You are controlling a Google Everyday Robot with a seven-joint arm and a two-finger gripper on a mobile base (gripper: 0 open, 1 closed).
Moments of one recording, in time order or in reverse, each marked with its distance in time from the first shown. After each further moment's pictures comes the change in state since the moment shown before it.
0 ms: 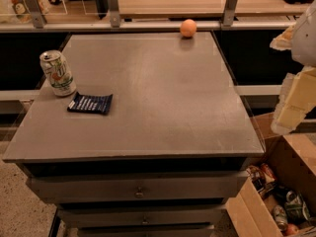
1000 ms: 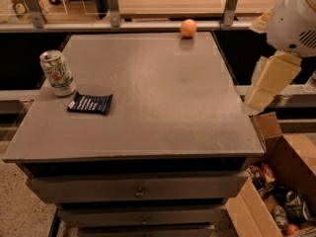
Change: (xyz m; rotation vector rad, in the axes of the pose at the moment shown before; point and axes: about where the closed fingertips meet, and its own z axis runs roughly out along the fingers) arm -0.048 -0.020 -0.002 0.075 -0.112 -0.020
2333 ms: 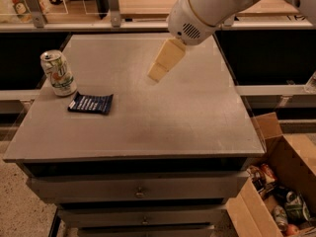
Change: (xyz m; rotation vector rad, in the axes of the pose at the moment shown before) arm -0.160 -0.051 0.099 -0.042 -0.321 0.039
